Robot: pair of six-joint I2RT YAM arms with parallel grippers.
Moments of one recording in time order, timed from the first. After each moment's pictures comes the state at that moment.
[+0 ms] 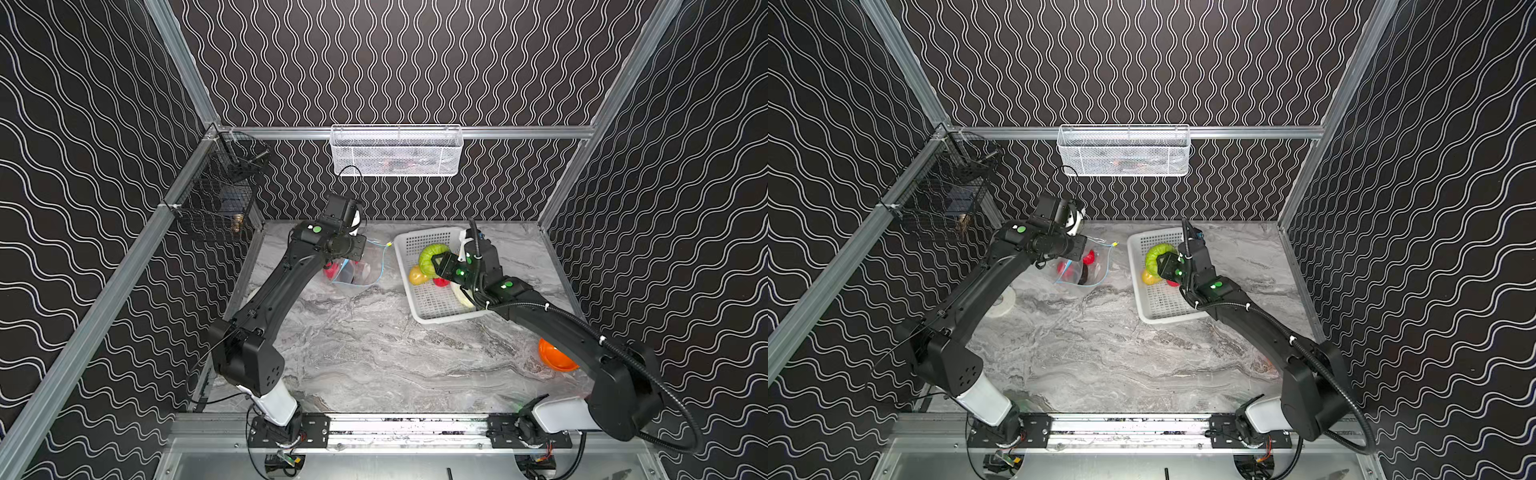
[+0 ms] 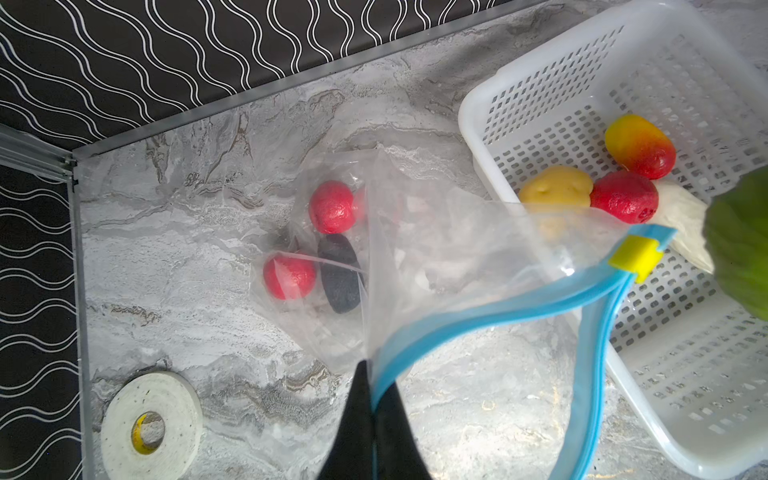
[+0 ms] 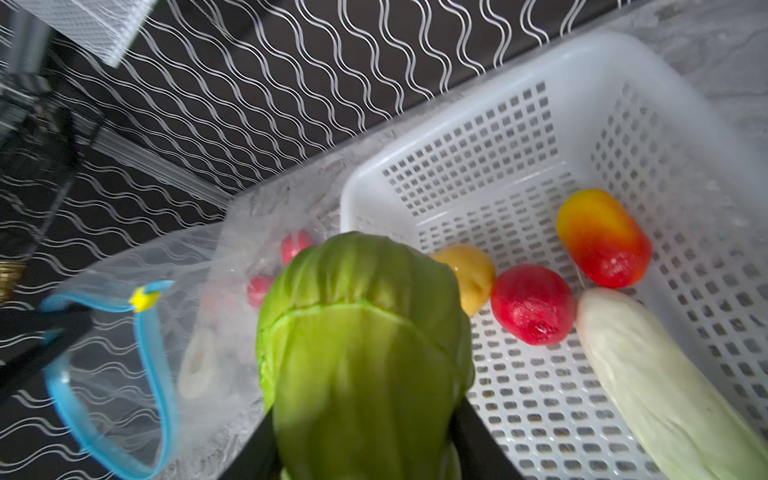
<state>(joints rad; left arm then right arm) -0.40 1.66 1.72 -0.94 -0.13 -0.04 0.52 1.40 1.05 -0.11 0.01 0.71</state>
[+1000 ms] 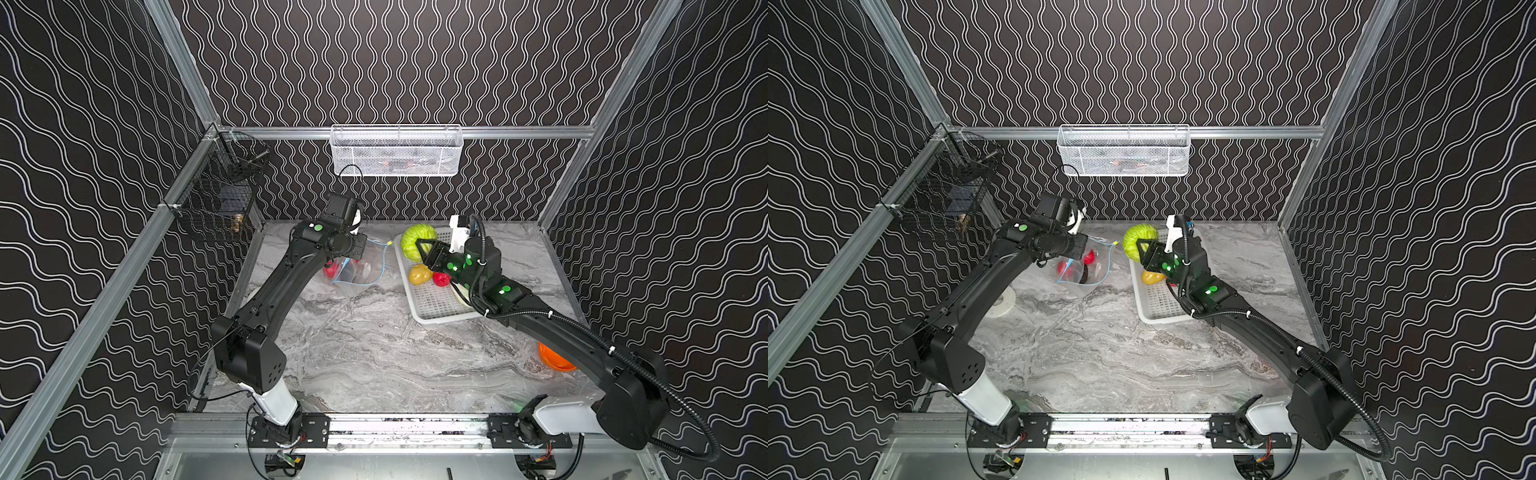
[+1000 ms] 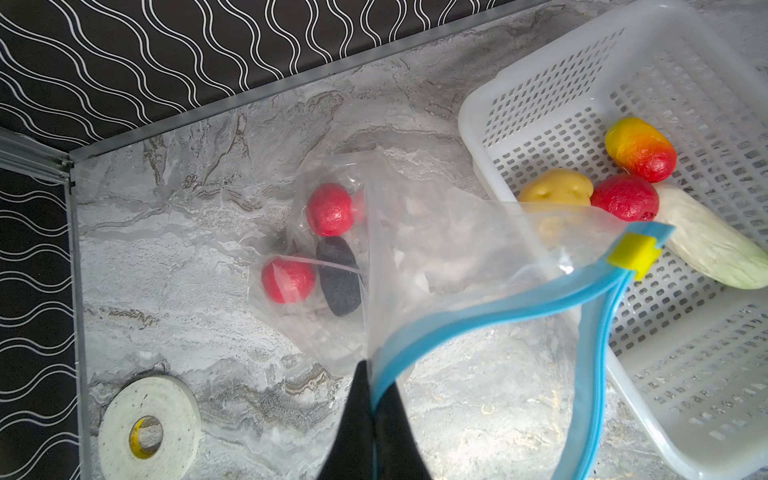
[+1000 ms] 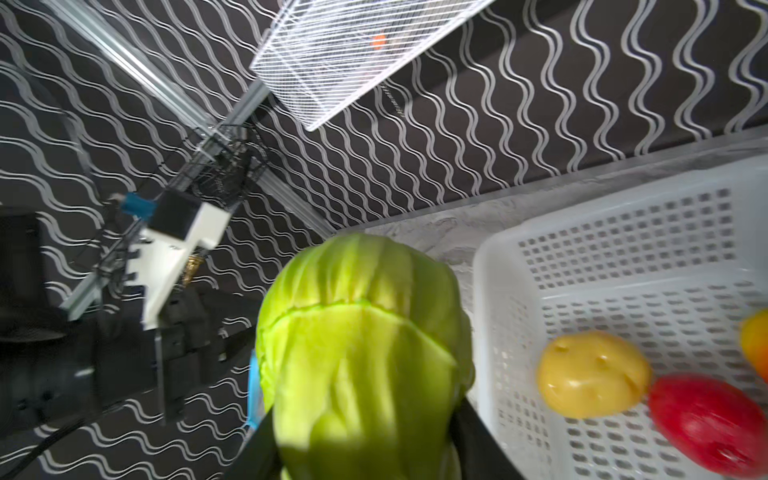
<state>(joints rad) -0.40 1.68 1.74 -0.95 -0.12 -0.04 0.65 1.37 1.09 0.10 0.00 0.69</state>
